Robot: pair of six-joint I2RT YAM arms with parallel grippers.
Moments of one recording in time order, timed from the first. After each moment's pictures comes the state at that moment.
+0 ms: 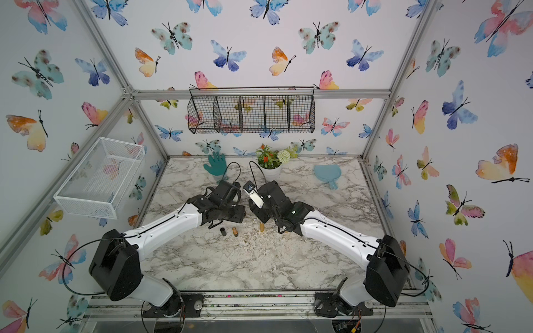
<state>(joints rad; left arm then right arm) -0.67 1.52 1.18 -0.64 -0.04 -0.33 0.91 1.42 1.16 -0.34 0.19 -0.16</state>
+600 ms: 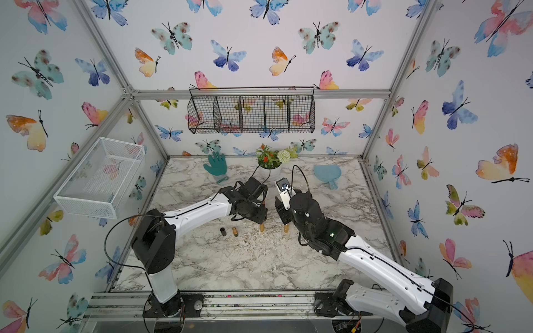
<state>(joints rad) -0.79 1.84 1.44 -0.73 0.06 -0.28 0.91 1.04 0.97 -0.32 0.44 -0.05</state>
